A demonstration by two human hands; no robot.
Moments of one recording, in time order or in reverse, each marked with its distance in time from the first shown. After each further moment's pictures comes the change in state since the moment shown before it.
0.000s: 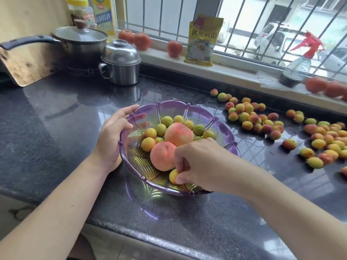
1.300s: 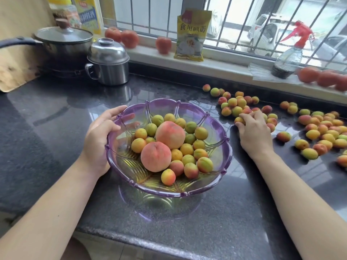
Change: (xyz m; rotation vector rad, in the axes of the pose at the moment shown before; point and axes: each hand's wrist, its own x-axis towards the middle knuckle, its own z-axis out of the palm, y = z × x) left_hand 0.004 -0.006 -0.002 0.033 -0.023 0.072; right_hand 0.016 0.204 0.051 0.013 0.773 0.613
